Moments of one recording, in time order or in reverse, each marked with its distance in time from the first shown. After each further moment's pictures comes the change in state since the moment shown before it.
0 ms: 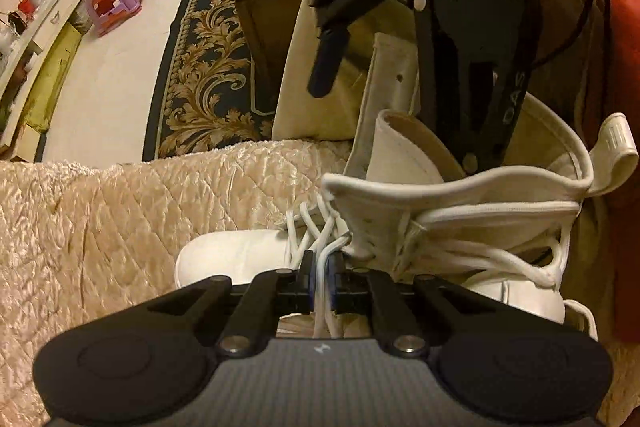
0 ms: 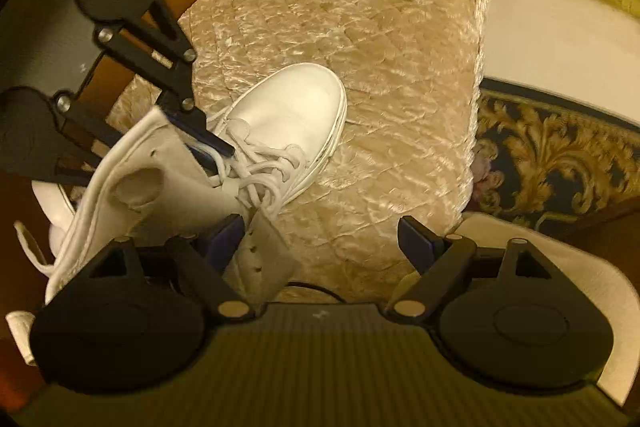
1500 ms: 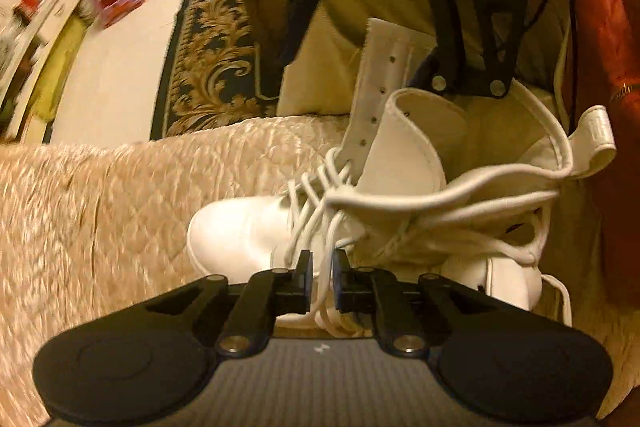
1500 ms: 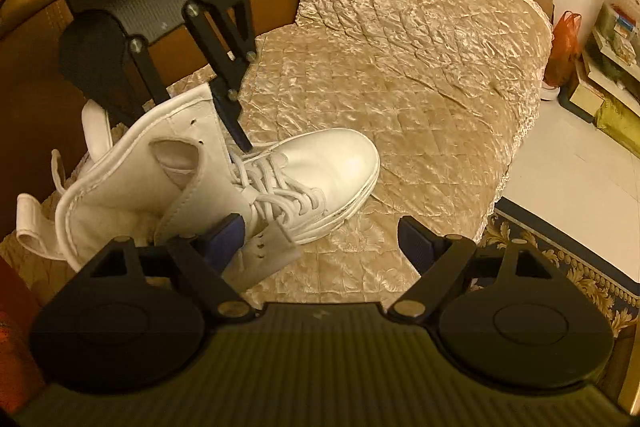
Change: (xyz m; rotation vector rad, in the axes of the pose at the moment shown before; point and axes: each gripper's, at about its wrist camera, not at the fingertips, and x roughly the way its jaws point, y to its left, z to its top) left arm -0.028 0.002 -0.030 -0.030 0.034 0.002; right arm -0.022 0.021 -0.008 -0.357 -0.192 0.036
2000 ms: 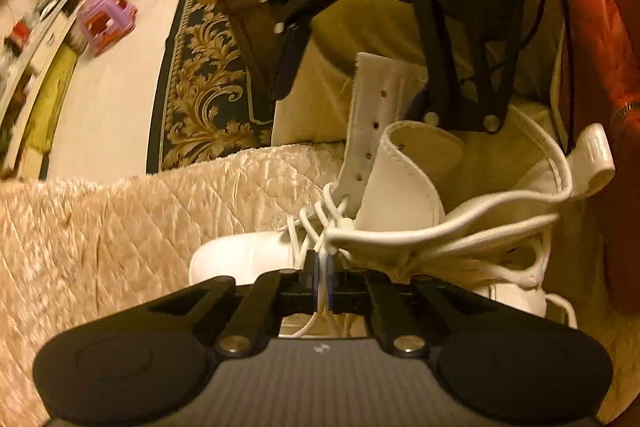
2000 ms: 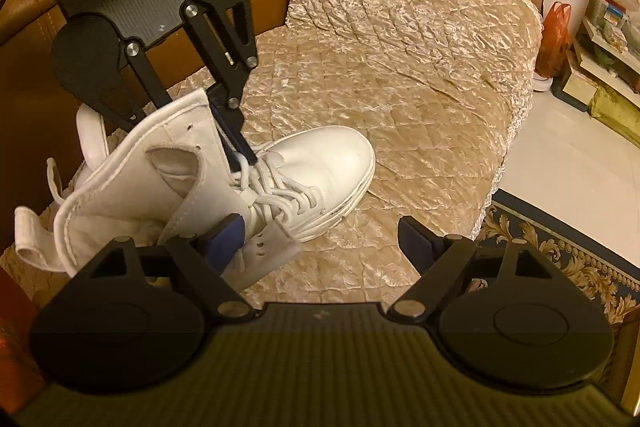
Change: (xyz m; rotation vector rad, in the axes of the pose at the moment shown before) left arm 0.003 -0.006 0.023 0.110 -0.041 0.005; right arm 0.000 -0.004 -0.003 0.044 -0.005 -0.010
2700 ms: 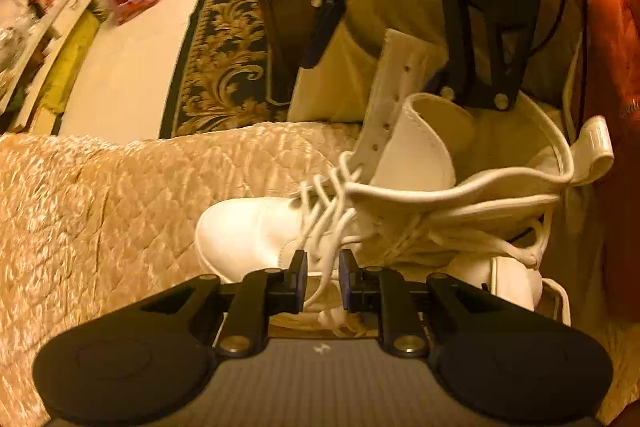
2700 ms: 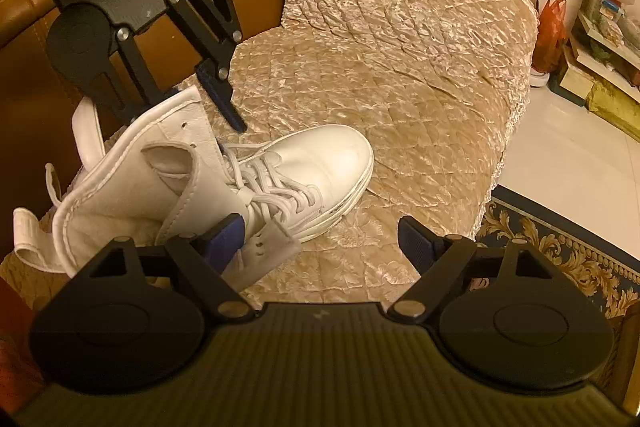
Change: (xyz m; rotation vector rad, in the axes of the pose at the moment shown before) left arm -0.006 0.007 -0.018 -0.112 0.031 0.006; right arm 0.000 0.001 -0.001 0.020 -0.002 -0.004
